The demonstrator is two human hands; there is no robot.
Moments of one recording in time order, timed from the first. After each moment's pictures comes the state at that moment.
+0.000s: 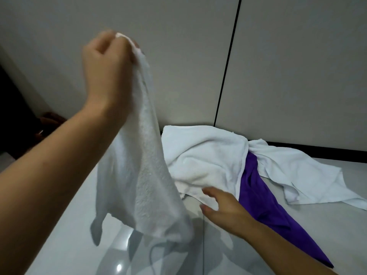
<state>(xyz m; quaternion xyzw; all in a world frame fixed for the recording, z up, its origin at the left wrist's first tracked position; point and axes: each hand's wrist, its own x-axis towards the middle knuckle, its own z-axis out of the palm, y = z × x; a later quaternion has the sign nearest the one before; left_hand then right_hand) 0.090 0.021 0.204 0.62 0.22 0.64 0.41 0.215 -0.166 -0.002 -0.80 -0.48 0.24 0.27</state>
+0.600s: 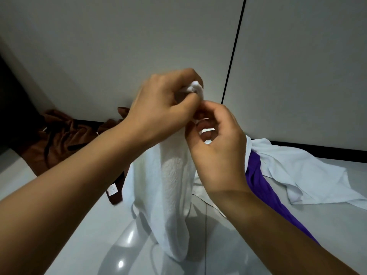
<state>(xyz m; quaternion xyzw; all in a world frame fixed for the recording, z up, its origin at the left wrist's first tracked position) 0.093 -0.023 0.183 0.86 0.12 0.42 0.26 0.152 -0.116 0.134 -0.61 -0.43 0.00 0.67</state>
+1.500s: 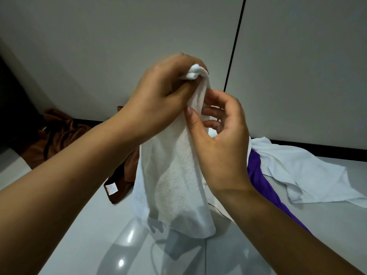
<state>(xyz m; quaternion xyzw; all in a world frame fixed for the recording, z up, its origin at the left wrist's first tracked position) 0.094 -0.013 0.188 0.86 0.03 0.43 0.26 0.151 -0.113 0.138 -0.57 -0.41 0.02 0.72</state>
